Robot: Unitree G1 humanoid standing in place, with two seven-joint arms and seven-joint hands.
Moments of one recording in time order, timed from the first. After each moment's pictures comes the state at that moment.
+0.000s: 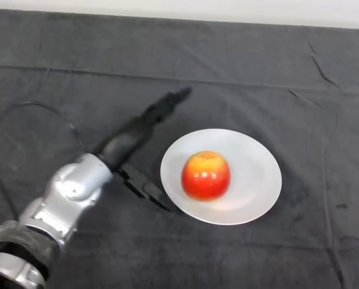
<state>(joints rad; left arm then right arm) -0.65 0.36 -0.39 0.83 0.04 -0.57 -0.13 -0.35 -0.39 -0.90 1.74 0.07 -1.22 -0.14</state>
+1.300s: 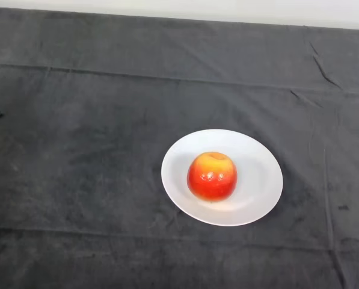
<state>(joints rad) -0.64 0.65 0.18 1.10 -0.22 -0.77 0.01 -0.35 -0.39 -0.90 1.74 0.06 -1.22 -0.14</state>
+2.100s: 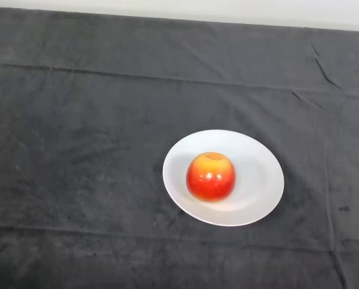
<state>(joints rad) -0.55 0.76 0.38 1.23 -0.30 -0.78 0.13 -0.35 -0.39 -0.90 1.74 0.06 -1.22 -0.14</state>
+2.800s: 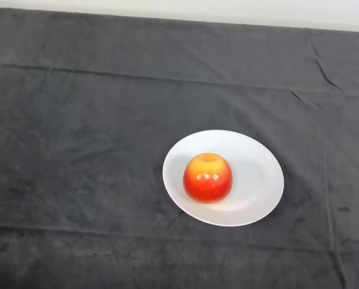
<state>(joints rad) -0.53 0.77 0.41 1.23 -0.31 -0.70 0.19 -0.35 -0.39 -0.90 1.74 0.06 -1.22 -0.15</state>
